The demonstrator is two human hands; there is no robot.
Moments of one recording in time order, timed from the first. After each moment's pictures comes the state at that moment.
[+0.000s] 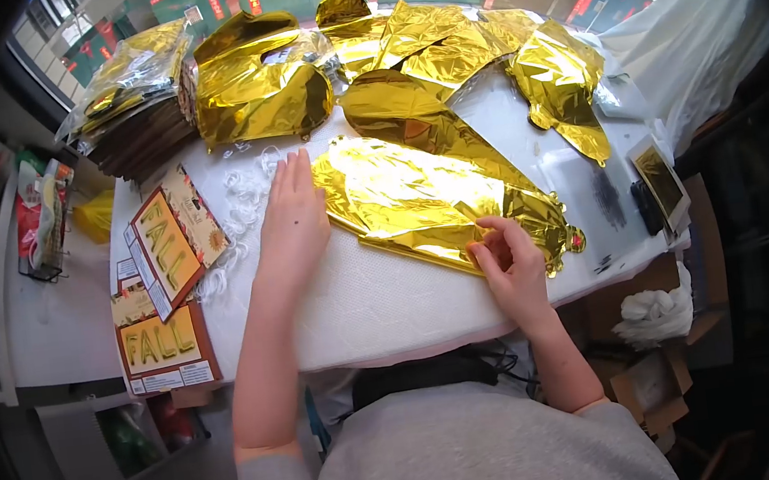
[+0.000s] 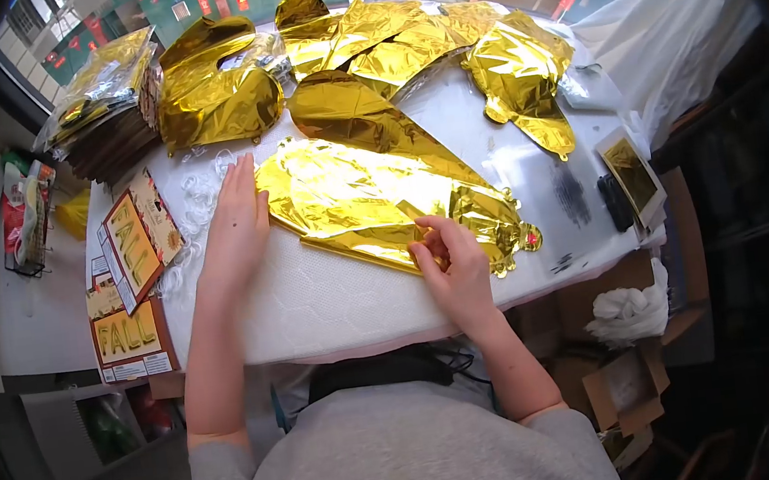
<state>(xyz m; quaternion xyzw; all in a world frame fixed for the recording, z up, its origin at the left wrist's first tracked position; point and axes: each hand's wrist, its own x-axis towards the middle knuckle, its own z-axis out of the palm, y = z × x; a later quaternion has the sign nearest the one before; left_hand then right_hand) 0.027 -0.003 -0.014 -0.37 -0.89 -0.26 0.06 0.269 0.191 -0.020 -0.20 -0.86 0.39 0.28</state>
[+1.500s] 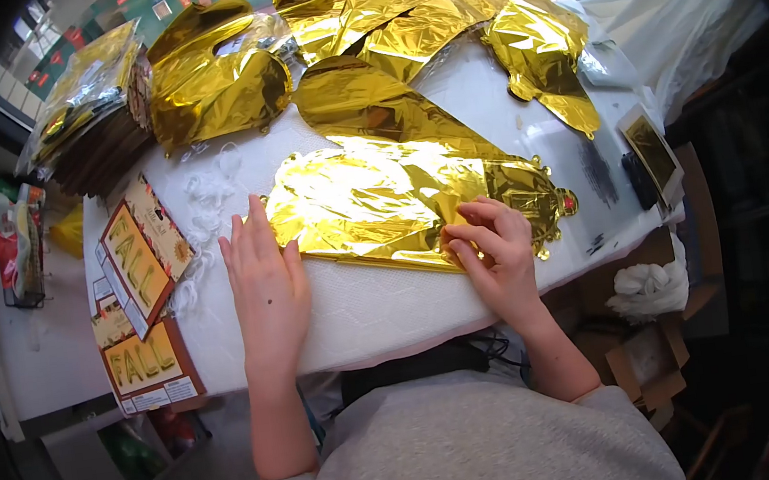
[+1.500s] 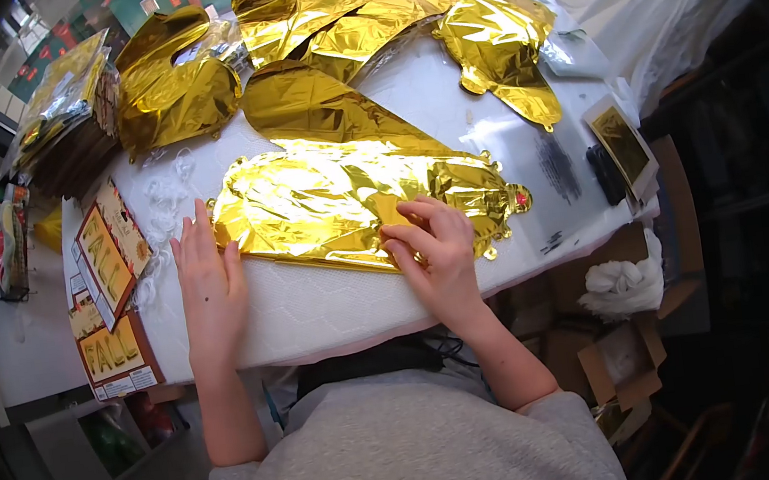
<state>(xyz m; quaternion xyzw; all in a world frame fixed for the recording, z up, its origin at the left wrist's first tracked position) 0.098 -0.032 -0.002 -0.31 -0.92 -0.24 0.04 0.277 0.194 -0.016 -0.14 -0.92 0.23 0.29</state>
